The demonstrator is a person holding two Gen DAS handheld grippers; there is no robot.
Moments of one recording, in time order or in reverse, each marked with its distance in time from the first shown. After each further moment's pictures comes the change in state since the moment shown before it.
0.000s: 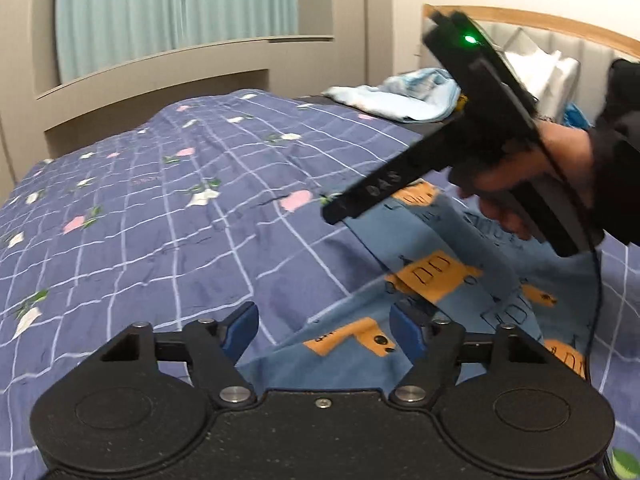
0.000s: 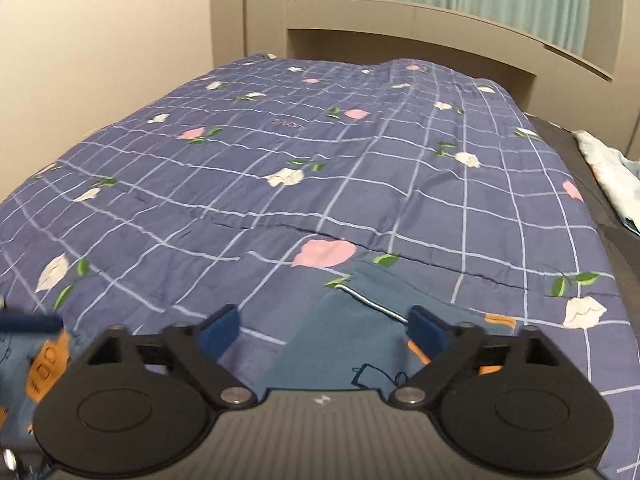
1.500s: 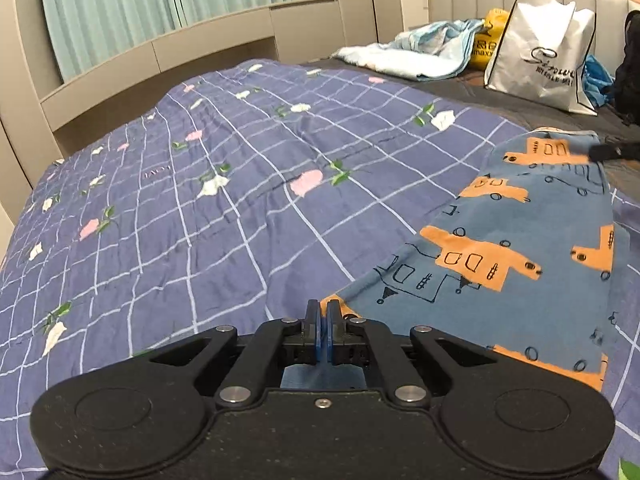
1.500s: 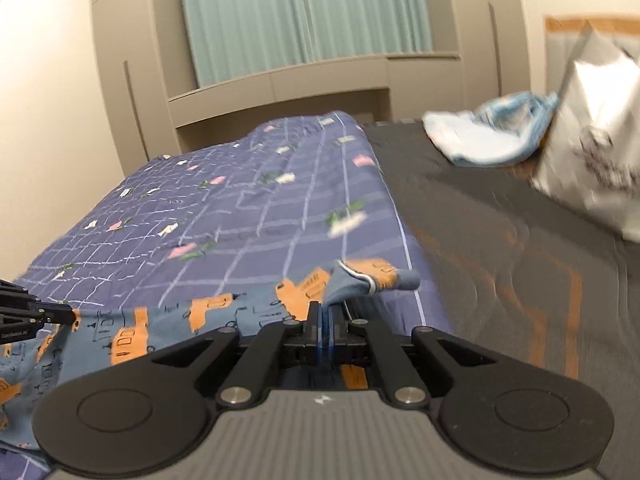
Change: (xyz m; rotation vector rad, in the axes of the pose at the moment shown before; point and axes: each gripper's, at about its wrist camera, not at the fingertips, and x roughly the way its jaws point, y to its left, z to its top) left arm 0.017 -0.016 0.025 0.065 0.150 0.100; right arm -0.177 -0.128 -0.154 0.374 -0.231 -0.140
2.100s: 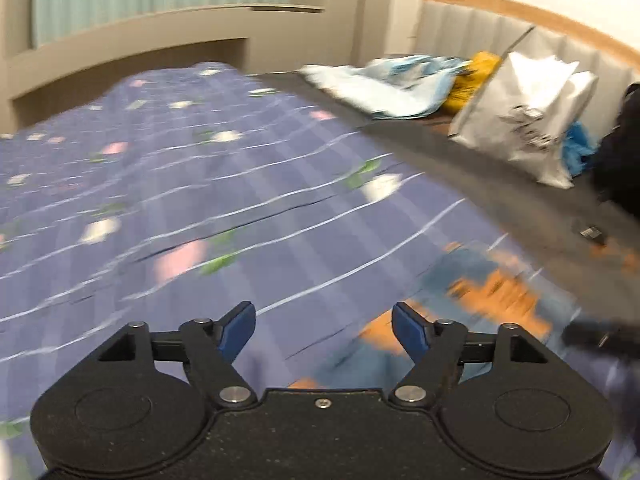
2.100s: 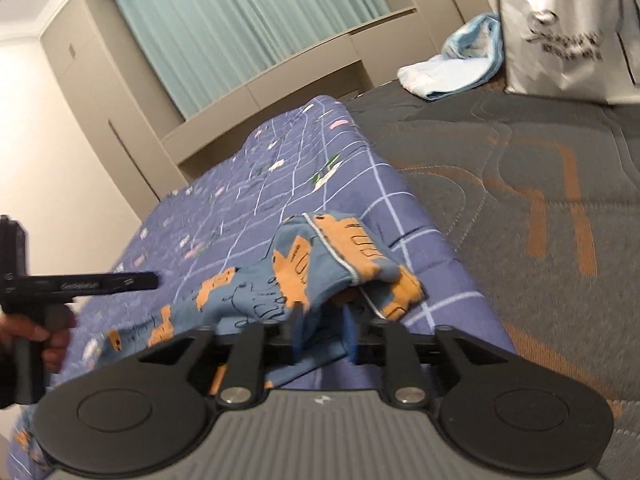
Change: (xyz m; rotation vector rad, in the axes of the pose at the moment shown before) left arm 0.068 -0.065 0.096 -0.158 -0.050 -0.213; right arm -0.011 -0.059 -0.058 0.302 -0.004 0.135
